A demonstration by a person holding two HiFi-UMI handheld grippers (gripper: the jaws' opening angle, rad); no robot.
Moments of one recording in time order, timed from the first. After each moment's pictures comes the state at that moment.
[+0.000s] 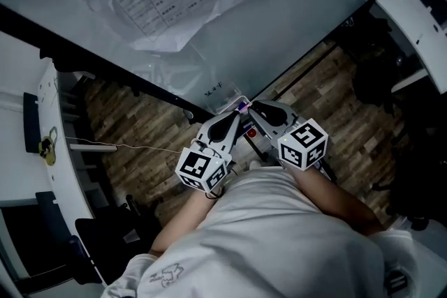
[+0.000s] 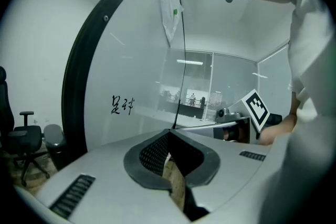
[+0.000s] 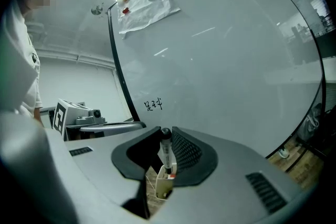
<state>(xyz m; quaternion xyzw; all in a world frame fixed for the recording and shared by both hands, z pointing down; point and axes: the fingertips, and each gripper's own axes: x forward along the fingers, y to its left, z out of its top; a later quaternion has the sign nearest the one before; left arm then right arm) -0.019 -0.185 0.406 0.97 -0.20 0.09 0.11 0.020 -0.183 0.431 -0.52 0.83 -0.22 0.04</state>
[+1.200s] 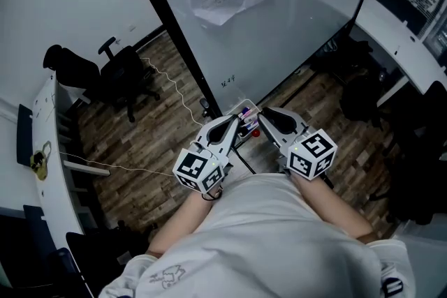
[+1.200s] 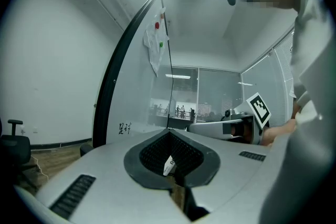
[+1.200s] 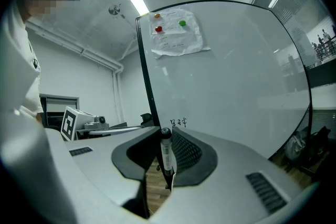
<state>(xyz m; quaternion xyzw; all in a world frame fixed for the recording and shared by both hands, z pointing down) -0.078 -0.145 0.354 0.99 -0.15 0.00 0.07 -0.016 -0.119 0.366 -0.57 0.81 -0.13 0.06</state>
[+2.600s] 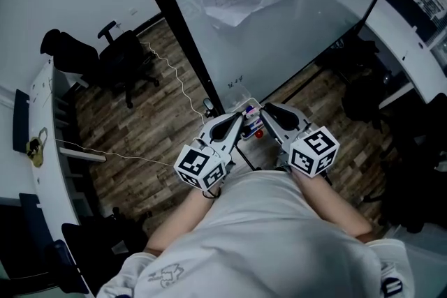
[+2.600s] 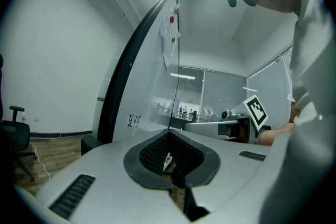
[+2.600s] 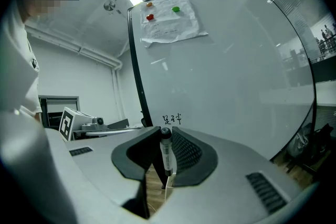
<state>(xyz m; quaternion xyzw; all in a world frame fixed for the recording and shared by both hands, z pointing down) -0.071 -0.172 0.372 0.98 -0.15 0.00 0.11 -0.009 -0.155 0.381 -0.56 0.81 -0.16 0.04</state>
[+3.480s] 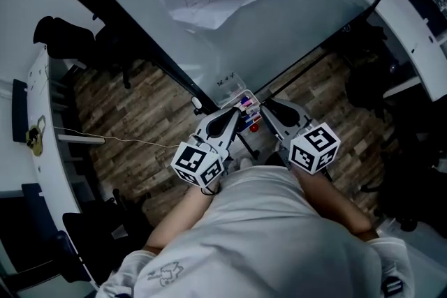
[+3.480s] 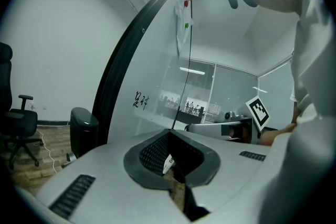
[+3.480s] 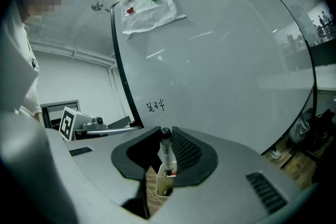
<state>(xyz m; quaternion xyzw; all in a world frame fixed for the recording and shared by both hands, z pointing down) -0.049 -0.190 0.409 0.97 -0.19 0.04 0.15 0.019 -0.170 0.421 -0.55 0.81 -0.22 0.04</state>
